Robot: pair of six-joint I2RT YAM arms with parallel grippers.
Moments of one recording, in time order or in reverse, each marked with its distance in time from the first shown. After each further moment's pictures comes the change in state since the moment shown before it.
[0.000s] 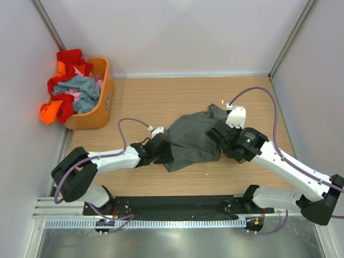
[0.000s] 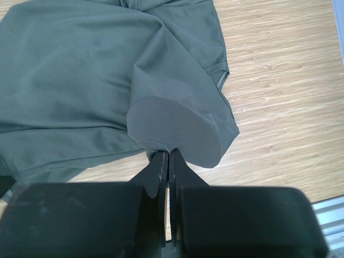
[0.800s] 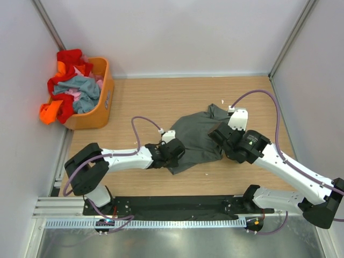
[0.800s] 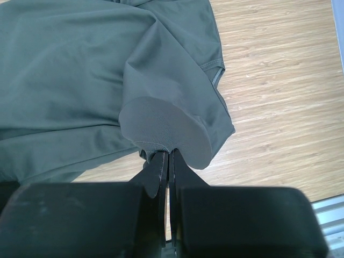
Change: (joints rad) left arm -0.144 0.138 0.145 -0.115 -0.142 -0.048; right arm -0.021 -0.043 -0.056 0.025 -0.009 -0.023
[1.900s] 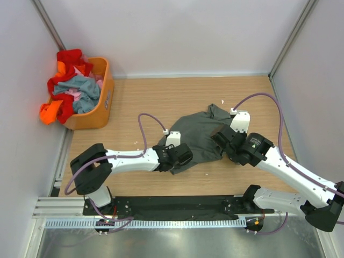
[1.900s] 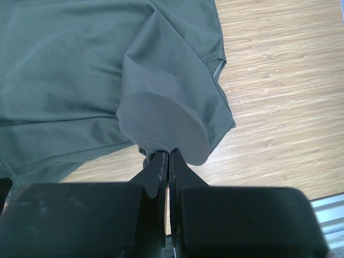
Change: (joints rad) left arm -0.107 0.032 0.112 -0.186 -0.200 -0.021; right arm -0.001 -0.045 -0.039 0.000 -0.028 0.002
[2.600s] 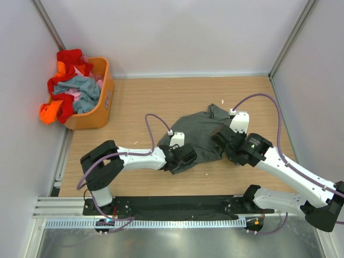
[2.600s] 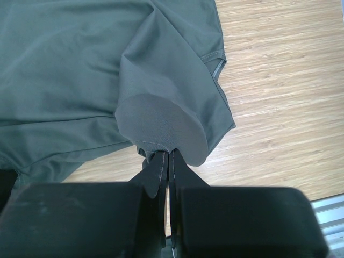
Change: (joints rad) left arm 0.005 0.117 0.046 0.033 0.013 0.006; right arm -0.005 0.000 -0.017 0.014 0.000 -0.010
